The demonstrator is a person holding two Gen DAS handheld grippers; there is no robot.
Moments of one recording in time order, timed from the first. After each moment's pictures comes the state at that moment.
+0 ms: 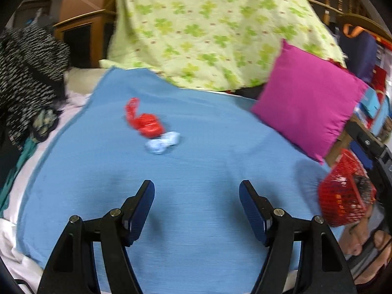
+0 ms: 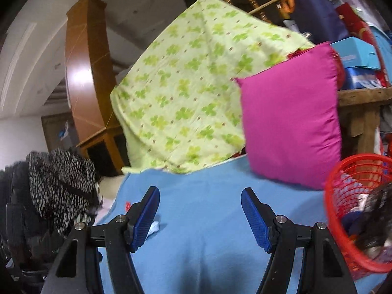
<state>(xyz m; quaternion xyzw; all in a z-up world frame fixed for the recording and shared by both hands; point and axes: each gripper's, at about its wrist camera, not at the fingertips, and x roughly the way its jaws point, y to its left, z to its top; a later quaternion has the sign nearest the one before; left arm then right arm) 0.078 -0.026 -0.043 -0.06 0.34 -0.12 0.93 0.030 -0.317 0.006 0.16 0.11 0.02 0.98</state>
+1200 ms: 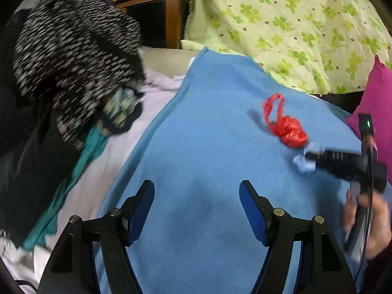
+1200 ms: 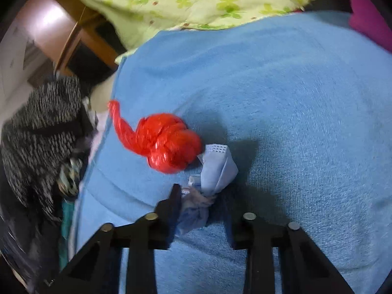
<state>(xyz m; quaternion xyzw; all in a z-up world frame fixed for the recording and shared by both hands) 0.193 0.161 -0.095 -0.05 0.38 0.03 0.92 0.327 -0.140 -0.154 0.22 0.45 0.14 0.85</state>
